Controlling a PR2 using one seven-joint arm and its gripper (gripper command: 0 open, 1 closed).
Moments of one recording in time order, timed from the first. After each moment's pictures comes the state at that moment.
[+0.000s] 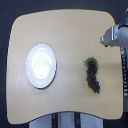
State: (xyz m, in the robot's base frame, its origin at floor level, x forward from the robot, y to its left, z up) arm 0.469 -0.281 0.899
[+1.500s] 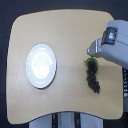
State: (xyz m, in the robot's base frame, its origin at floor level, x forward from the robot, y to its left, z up) arm 0.448 -0.217 0.833
